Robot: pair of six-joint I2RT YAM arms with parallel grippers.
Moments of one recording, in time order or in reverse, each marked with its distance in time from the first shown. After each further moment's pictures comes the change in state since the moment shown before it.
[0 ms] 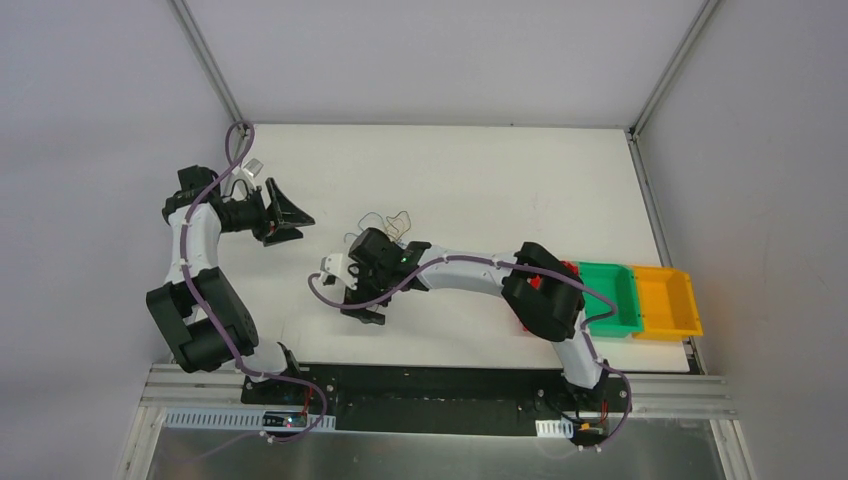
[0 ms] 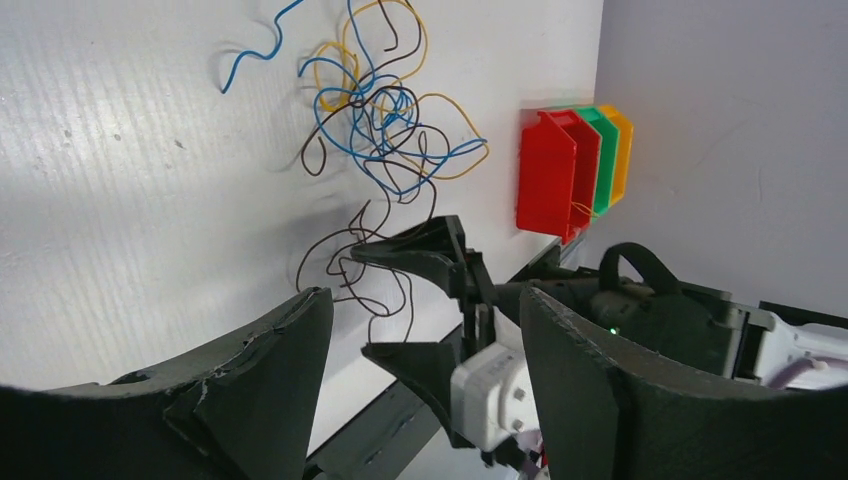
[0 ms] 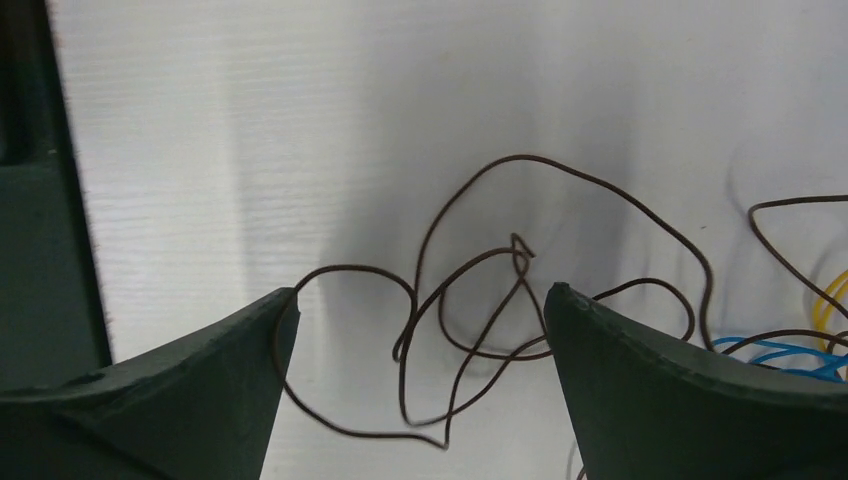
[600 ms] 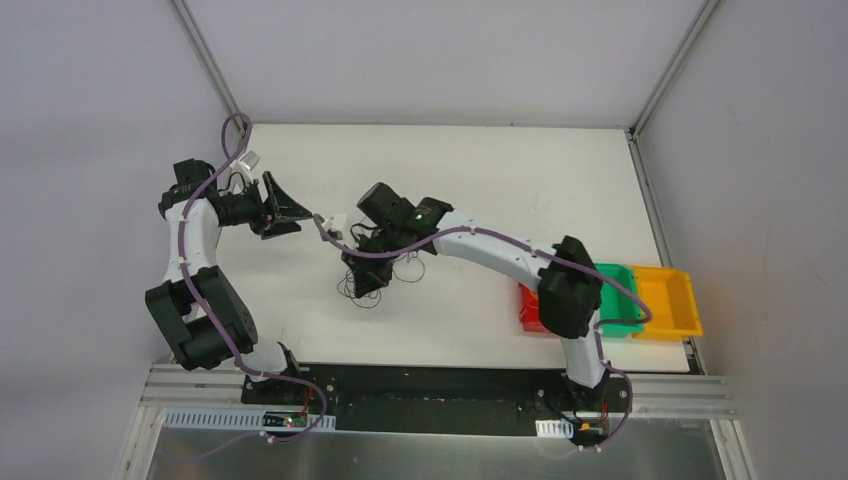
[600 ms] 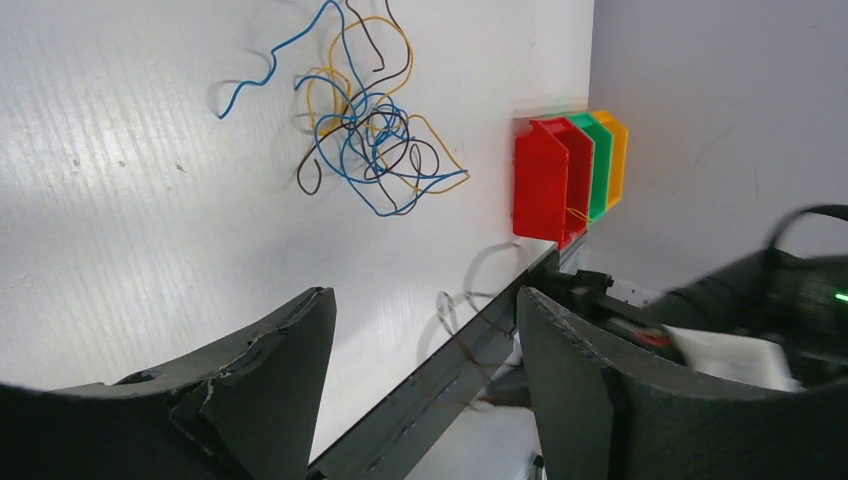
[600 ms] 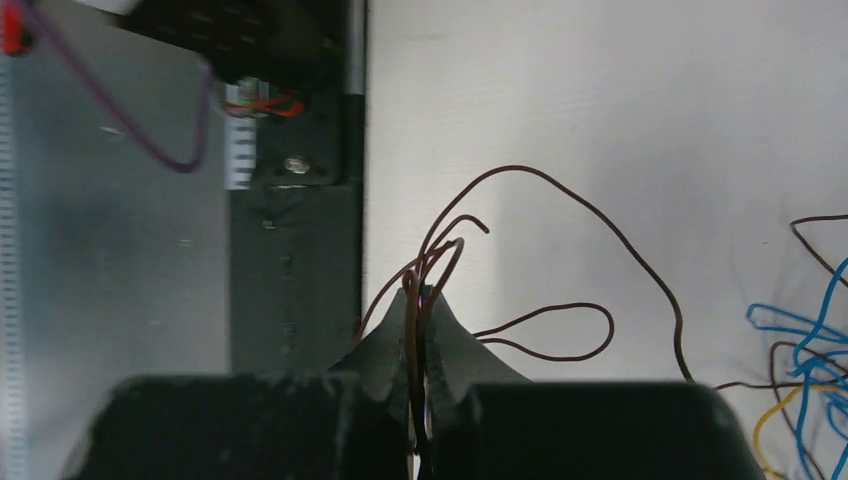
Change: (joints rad) left arm 0.000 0.014 0.051 -0.006 0.023 -0.002; right arm -0.099 -0.018 0.253 -0.289 -0.357 0.127
